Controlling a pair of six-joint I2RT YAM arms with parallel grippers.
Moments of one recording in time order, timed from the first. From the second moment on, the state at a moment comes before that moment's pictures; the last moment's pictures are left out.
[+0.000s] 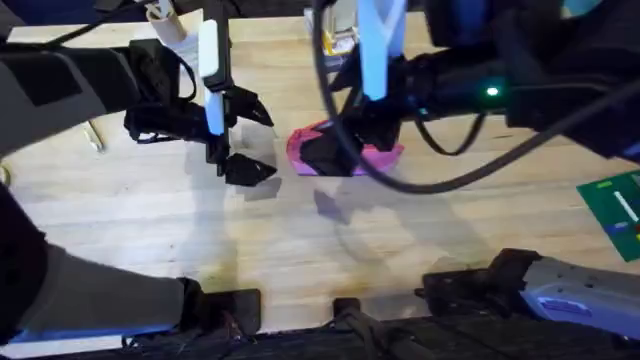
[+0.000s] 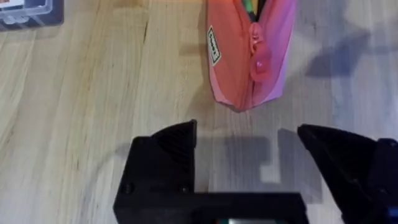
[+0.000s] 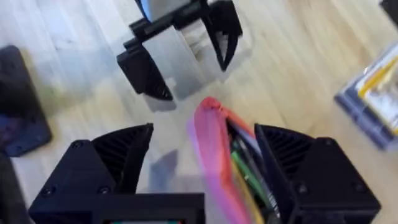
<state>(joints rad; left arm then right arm) 0.05 1.67 0.98 -0.82 0.88 1.51 0.69 1.22 1.12 -0.64 -0.24 -0.29</state>
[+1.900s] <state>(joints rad) 0.05 1.68 0.98 -0.81 0.89 1.51 0.71 1.63 1.12 -0.43 -0.23 -0.76</state>
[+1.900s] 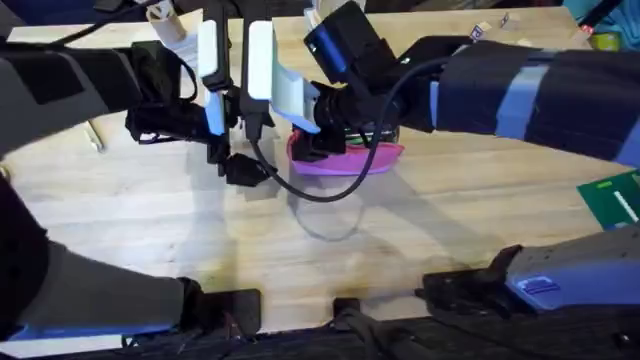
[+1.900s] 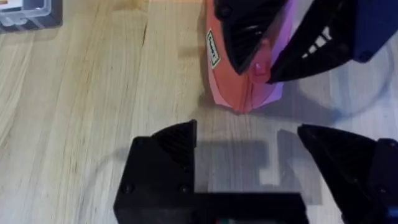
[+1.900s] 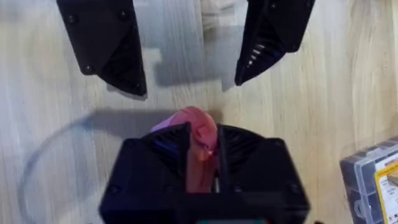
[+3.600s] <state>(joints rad) -0.05 1.75 0.98 -0.70 1.12 1.42 0.67 1.50 1.12 -0.42 -0.23 -0.50</state>
